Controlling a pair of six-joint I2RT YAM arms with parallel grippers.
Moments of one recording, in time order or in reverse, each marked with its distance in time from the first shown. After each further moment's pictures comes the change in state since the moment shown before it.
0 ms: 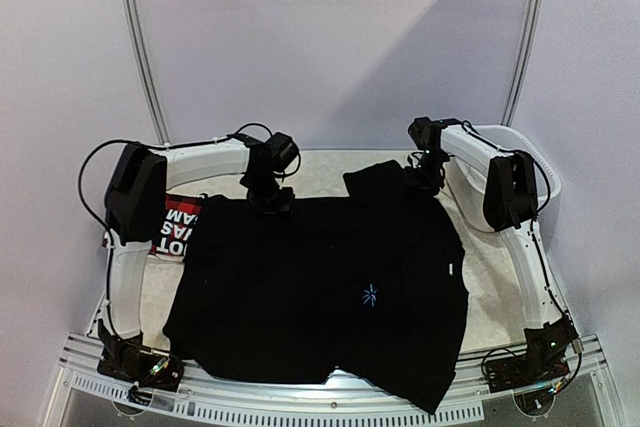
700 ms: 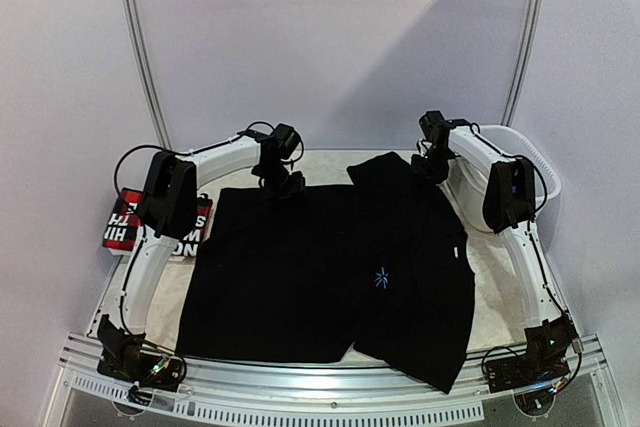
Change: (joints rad) left arm 0.084 0.335 0.433 0.004 0.179 -0.045; right arm -0.071 0.106 0.168 0.124 0.009 0.008
